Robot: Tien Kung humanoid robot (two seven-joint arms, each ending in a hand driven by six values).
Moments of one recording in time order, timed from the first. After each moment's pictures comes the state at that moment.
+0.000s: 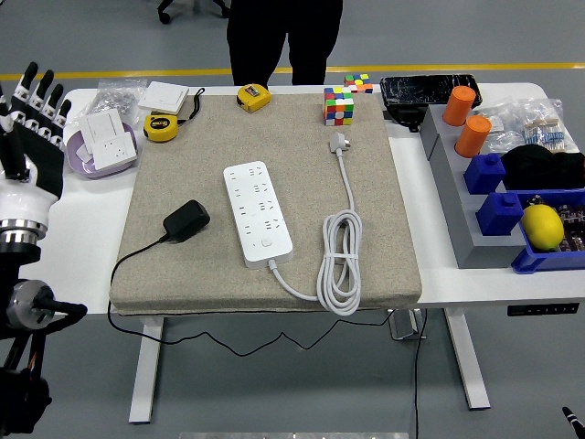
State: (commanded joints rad) left arm -0.08 0.03 -1.68 -1.47 0.85 0.03 -0.16; right arm 0.11 -0.13 1.67 0.18 -1.56 -0.10 0.01
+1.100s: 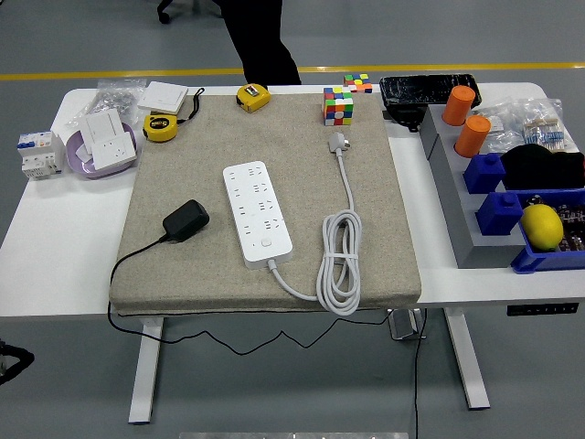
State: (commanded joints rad) left arm 0.03 0.00 -1.87 -1.44 1.47 0.22 -0.07; right arm 0.04 -0.10 1.85 0.18 -1.84 -0.31 -0.01
